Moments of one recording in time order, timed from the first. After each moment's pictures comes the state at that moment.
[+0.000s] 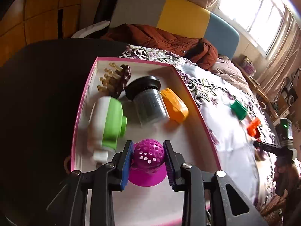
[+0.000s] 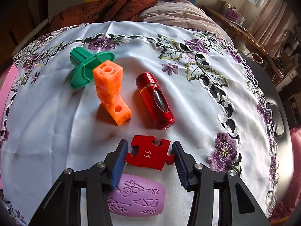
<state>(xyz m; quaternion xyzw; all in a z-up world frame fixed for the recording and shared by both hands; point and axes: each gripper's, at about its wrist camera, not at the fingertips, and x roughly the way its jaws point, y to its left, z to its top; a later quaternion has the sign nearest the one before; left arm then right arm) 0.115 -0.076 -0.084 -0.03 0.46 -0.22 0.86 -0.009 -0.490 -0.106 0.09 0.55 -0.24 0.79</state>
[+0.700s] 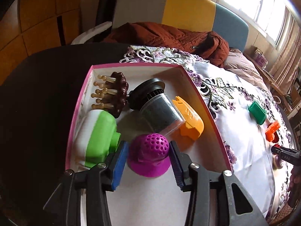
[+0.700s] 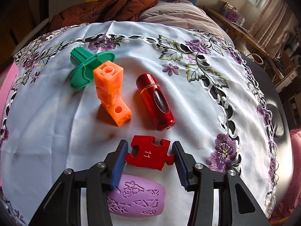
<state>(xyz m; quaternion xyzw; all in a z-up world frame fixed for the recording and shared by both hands) 0.143 -0.103 -0.087 0.02 0.46 -0.18 0.87 -0.008 -0.489 -0.106 0.09 0.55 -0.24 0.79</state>
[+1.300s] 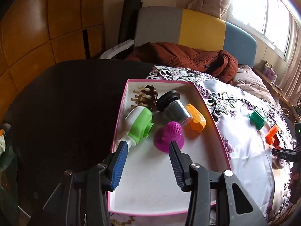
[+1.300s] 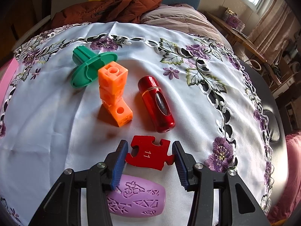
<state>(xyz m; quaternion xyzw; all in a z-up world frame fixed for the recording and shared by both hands) 0.079 -0.060 -0.046 0.01 0.41 -0.11 0.91 -0.008 -0.481 -0.104 0.06 0.55 -0.25 0.80</state>
